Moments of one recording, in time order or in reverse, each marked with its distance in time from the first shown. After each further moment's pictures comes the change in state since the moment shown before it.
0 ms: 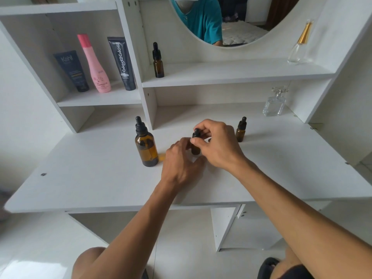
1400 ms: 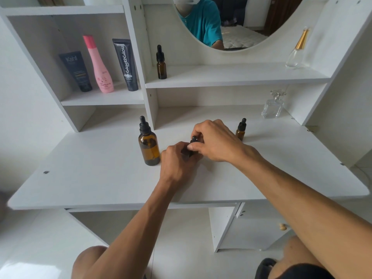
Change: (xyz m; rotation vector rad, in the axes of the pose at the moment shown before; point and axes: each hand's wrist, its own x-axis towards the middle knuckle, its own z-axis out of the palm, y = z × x) left_hand 0.000 -0.013 -0.004 -0.131 0.057 -0.020; right_hand 0.009 -0.025 -0.016 -0.330 -0.321 -0.043
